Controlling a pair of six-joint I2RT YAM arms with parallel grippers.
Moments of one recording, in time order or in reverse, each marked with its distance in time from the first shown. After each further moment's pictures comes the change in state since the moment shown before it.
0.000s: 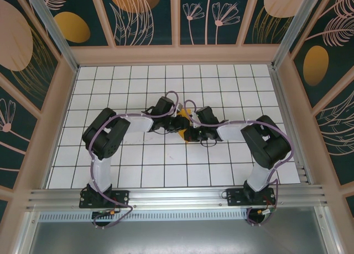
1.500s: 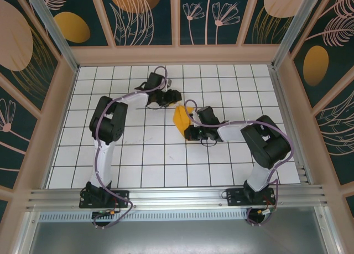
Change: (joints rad) left arm 0.227 0.235 0.491 -0.272 -0.024 0.130; right arm -0.003 0.000 -0.015 0.058 0.022 0.003
